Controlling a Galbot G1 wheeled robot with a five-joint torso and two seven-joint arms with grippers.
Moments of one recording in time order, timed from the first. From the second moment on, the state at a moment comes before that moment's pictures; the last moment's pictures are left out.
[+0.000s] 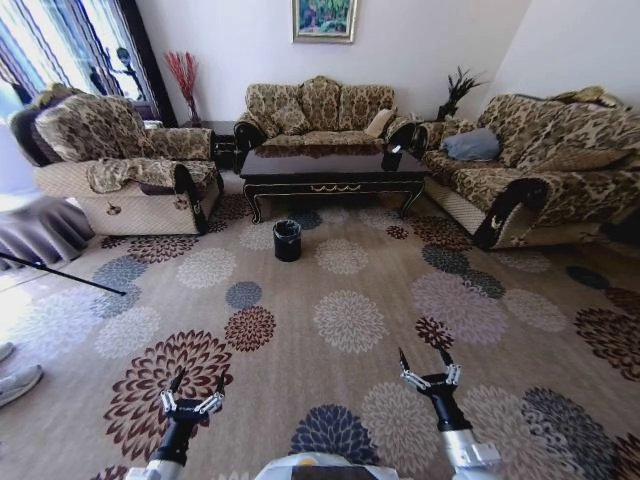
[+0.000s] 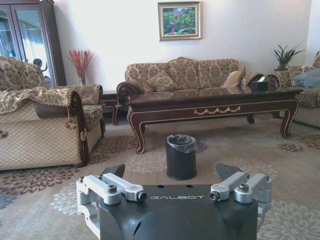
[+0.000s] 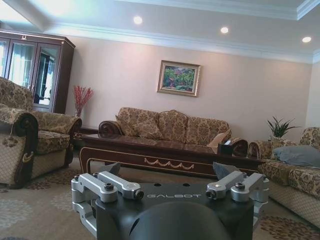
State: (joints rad) left arm 2.05 -1.19 -0.60 -2.09 -0.25 -0.40 -0.12; right arm -1.80 1.37 0.72 1.88 0.20 0.60 -0.17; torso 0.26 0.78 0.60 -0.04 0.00
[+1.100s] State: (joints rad) left arm 2.05 -1.19 -0.60 -2.09 -0.25 -0.40 -0.12; right arm -1.80 1.37 0.72 1.88 0.20 0.60 -0.17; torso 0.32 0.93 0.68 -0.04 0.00
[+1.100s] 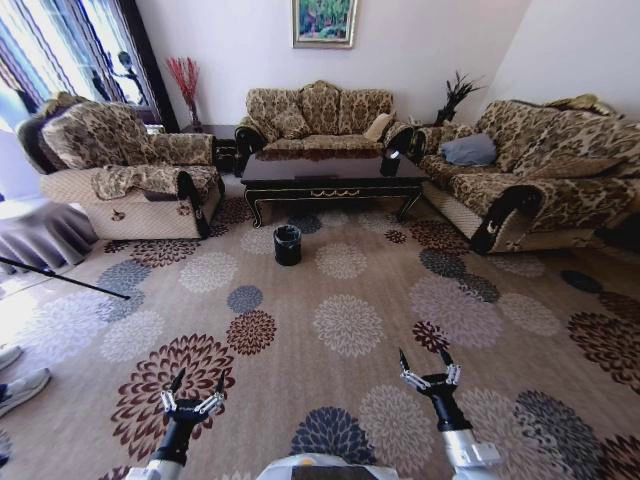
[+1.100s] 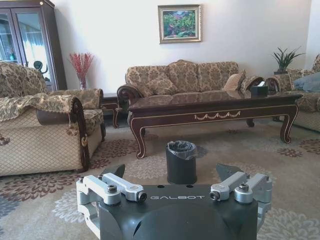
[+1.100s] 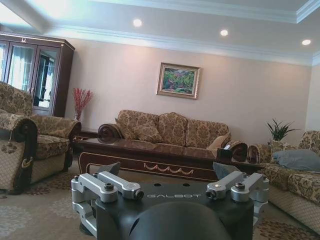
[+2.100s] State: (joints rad) left arm 2.05 -1.19 -0.60 -2.09 -0.25 -0.40 -0.12; right arm -1.80 1.37 0.72 1.88 0.20 0.60 -0.17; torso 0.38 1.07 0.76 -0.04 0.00
